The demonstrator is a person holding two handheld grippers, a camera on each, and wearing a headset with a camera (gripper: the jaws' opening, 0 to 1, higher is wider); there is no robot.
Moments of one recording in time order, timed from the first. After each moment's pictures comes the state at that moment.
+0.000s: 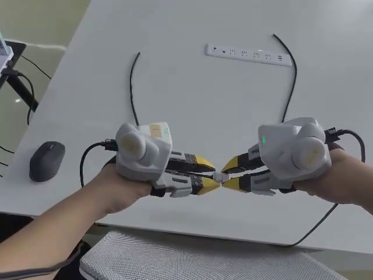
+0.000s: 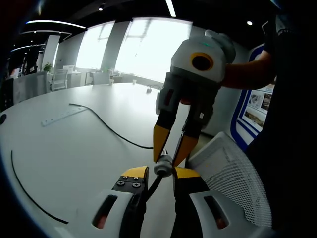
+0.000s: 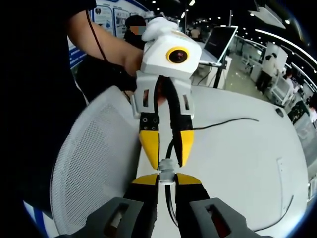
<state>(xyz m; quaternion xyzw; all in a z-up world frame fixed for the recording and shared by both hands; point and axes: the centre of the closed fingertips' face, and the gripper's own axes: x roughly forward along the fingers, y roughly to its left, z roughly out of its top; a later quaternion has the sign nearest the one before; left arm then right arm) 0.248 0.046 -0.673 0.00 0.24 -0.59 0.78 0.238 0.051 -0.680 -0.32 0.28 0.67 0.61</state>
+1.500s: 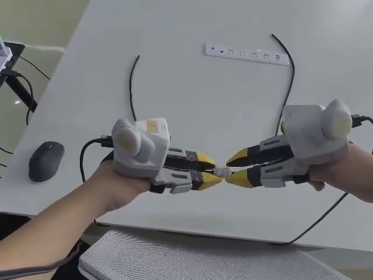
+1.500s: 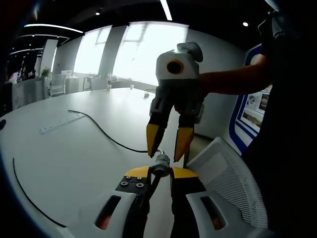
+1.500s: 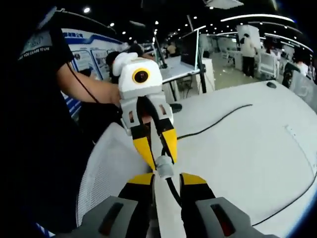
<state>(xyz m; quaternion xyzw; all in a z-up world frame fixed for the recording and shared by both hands) 0.246 0.042 -0.655 0.00 0.22 -0.59 0.78 0.245 0.039 -0.653 -0.09 0.35 0.67 0.65</state>
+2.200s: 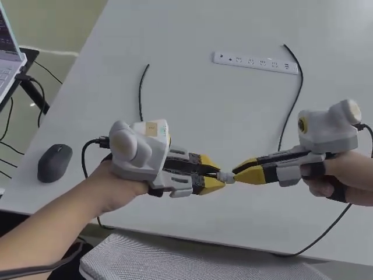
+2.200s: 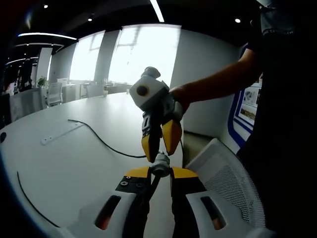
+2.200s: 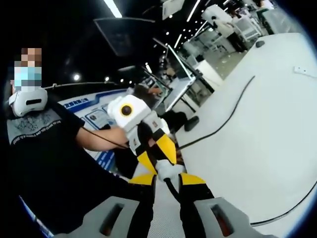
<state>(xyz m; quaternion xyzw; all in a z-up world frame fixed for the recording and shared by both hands) 0.241 0.040 -0.637 0.02 0.19 -0.61 0.77 0.240 0.042 -0.635 0.16 0.42 0.68 0.58</state>
